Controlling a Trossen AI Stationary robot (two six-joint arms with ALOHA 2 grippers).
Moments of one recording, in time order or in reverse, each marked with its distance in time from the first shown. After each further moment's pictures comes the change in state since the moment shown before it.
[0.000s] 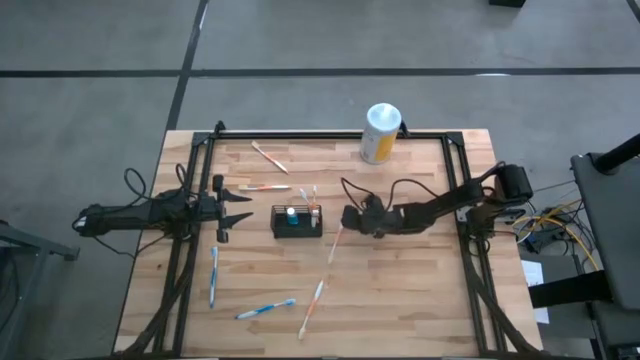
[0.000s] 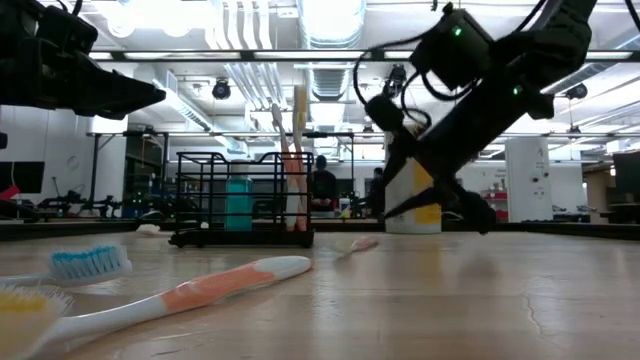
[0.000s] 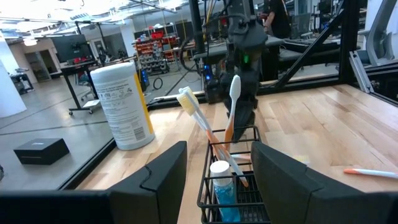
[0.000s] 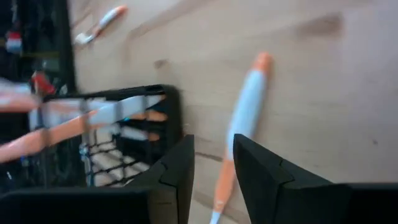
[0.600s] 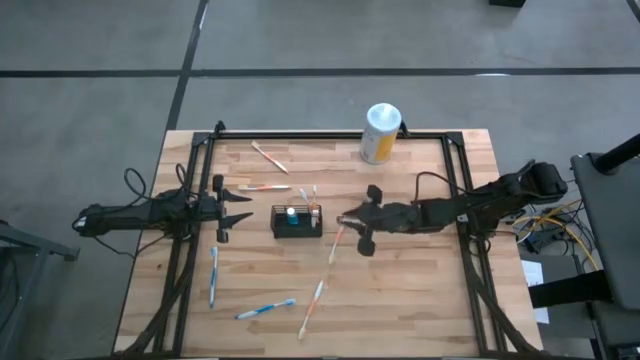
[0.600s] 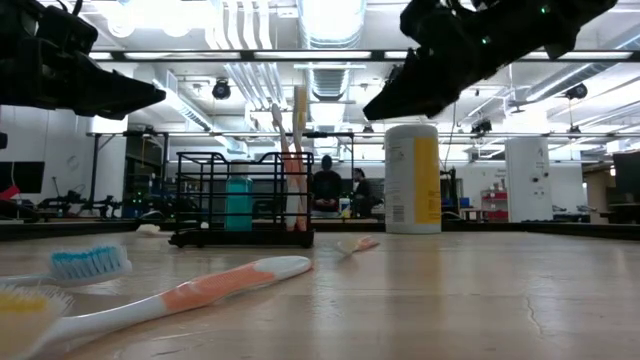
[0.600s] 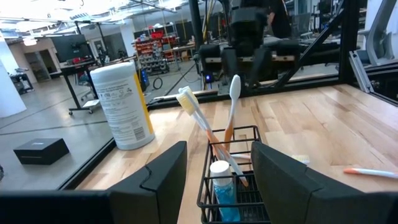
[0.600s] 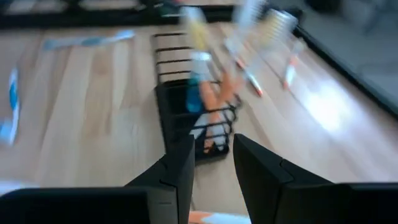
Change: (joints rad) left arm 0.000 0.001 0.000 0.000 0.000 0.000; right arm 0.078 -0.267 0.029 -0.053 0.031 -1.552
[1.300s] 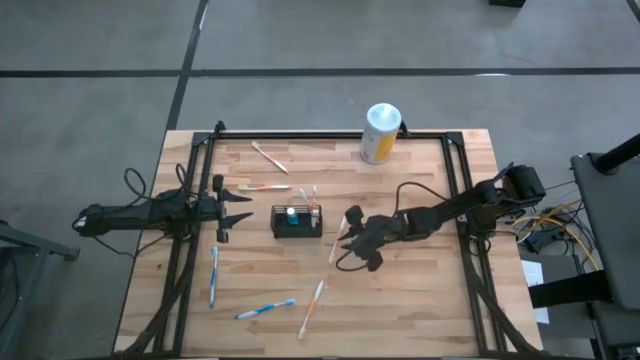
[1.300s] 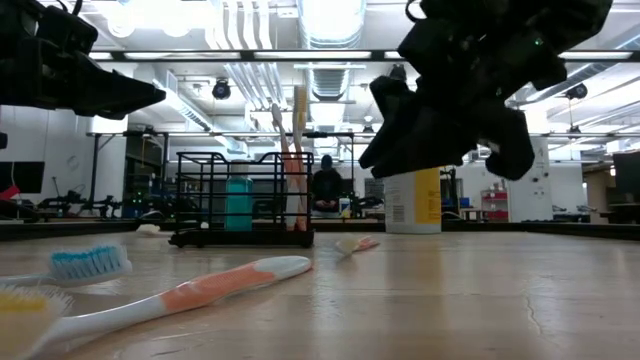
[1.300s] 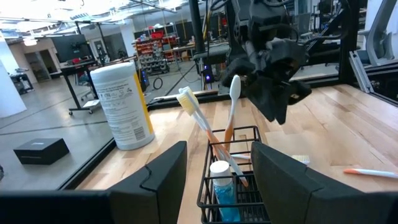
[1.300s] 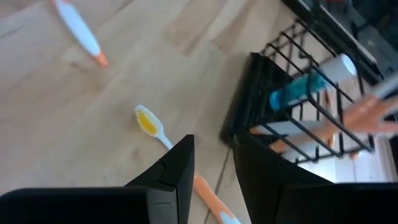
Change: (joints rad) left arm 0.000 0.000 0.000 0.000 0.000 0.000; right arm 0.022 0.190 0.024 0.009 -0.241 -0.639
